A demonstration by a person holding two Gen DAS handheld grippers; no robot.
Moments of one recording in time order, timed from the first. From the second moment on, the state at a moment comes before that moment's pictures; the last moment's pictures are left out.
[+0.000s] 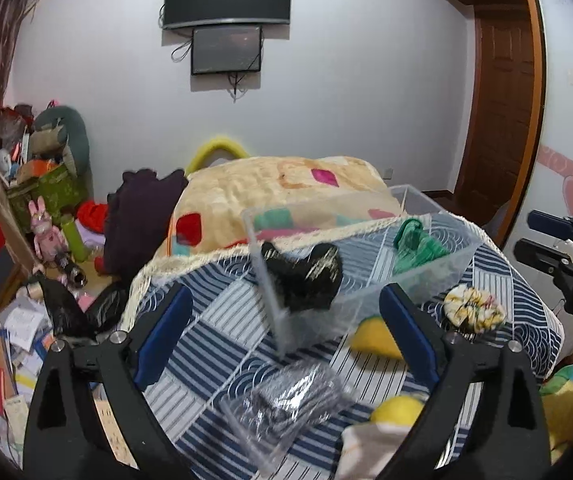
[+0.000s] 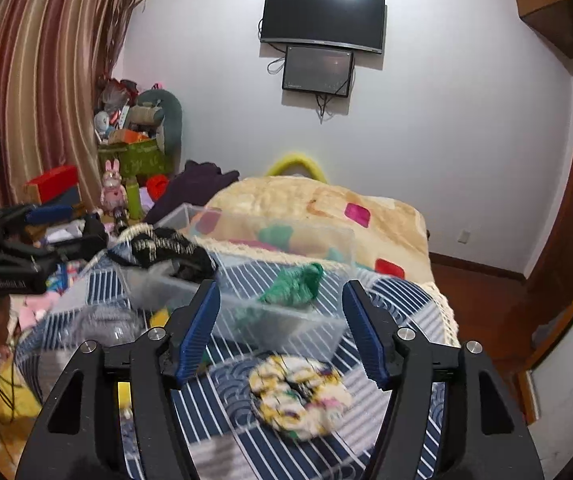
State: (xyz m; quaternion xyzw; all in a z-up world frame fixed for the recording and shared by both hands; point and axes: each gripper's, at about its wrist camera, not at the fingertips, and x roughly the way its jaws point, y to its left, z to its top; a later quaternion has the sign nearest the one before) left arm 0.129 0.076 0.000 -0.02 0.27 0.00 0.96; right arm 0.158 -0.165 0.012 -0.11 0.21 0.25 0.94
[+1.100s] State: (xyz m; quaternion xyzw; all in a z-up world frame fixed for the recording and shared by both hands) left arm 0.150 0.081 -0.101 -0.08 0.38 -0.03 0.92; right arm 0.183 -0.172 -0.072 -0.08 0.33 0.23 0.91
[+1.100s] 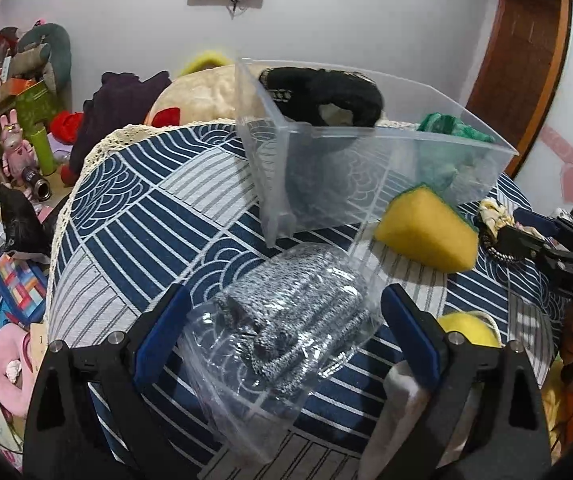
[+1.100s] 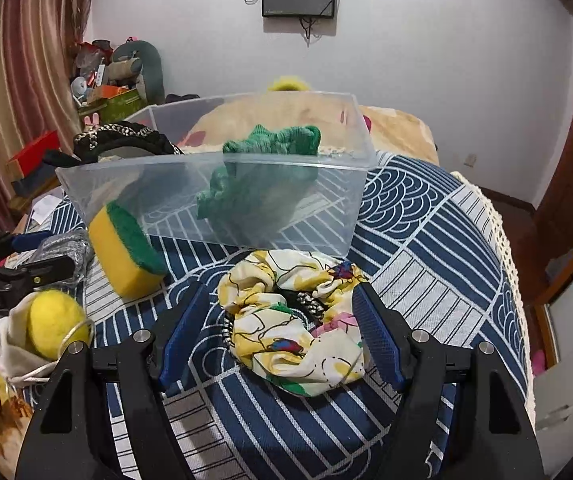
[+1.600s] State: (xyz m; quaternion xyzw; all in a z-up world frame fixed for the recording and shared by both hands) left arm 0.134 0.062 -0.092 -0.05 0.36 -0.07 0.93; right arm 0.170 -0.196 -0.071 -0.08 0.33 0.22 0.91
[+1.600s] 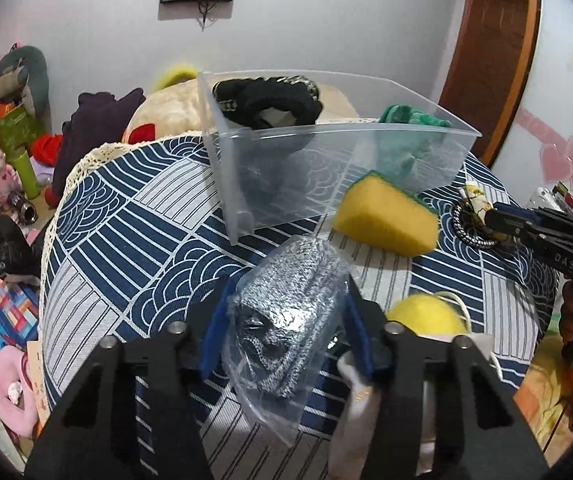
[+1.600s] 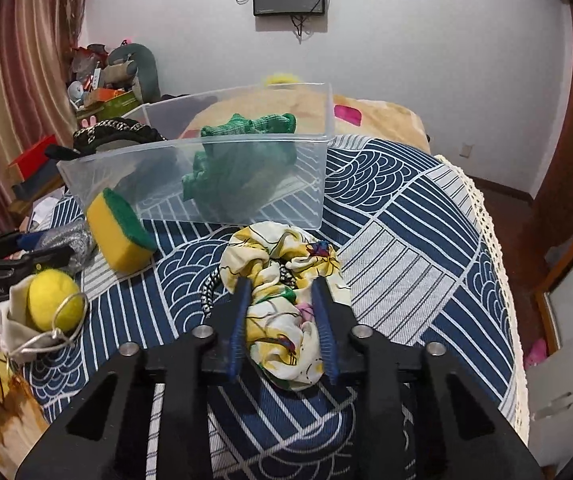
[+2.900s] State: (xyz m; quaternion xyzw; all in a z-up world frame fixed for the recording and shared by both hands) left arm 0.137 0.043 0.025 -0.04 0.21 -0.06 0.97; right arm 0.166 -0.168 0.015 -0.08 0.20 0.24 0.95
